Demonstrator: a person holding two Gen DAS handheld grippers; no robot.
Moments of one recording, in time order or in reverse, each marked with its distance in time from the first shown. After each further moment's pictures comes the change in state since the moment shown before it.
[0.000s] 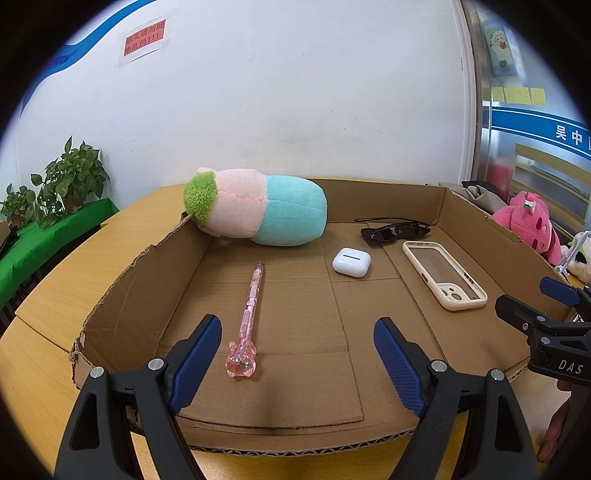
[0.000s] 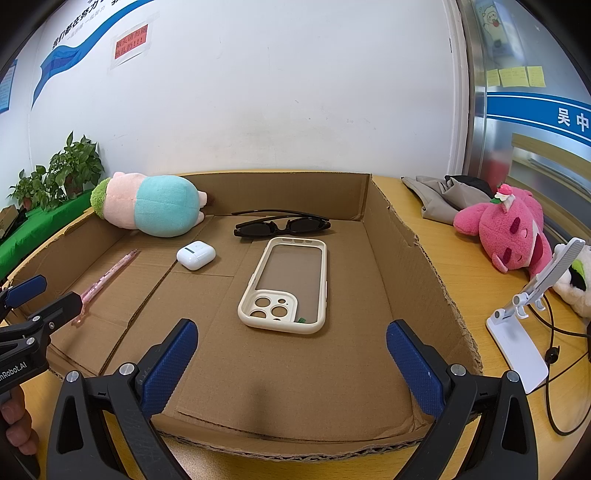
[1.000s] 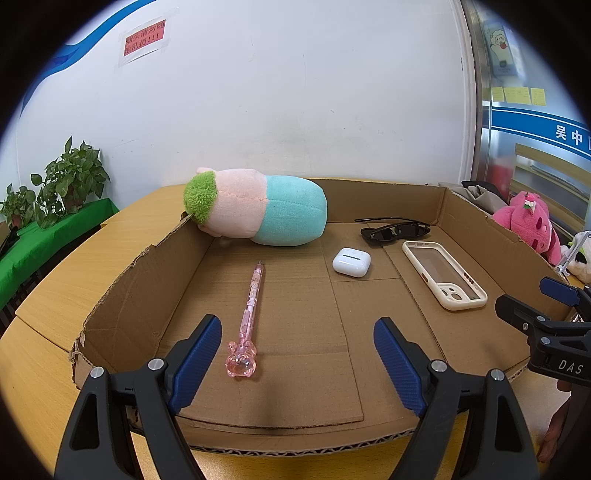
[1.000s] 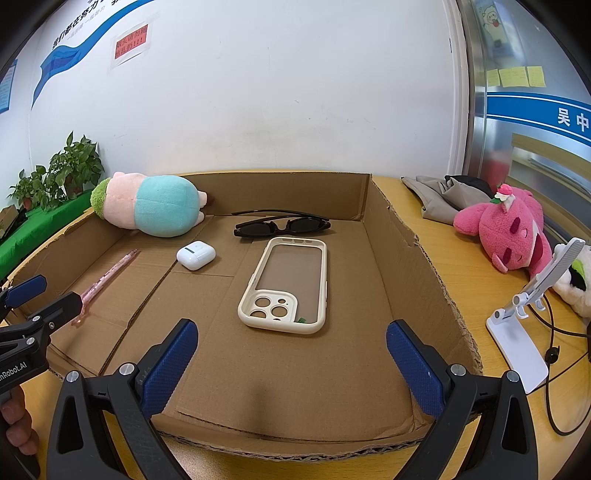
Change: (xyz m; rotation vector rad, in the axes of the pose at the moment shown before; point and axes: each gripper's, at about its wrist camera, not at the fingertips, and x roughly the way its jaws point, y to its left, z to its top) left arm -0.006 -0.002 -0.003 0.001 0.000 0.000; right arm 0.000 0.000 0.000 0.000 0.000 0.000
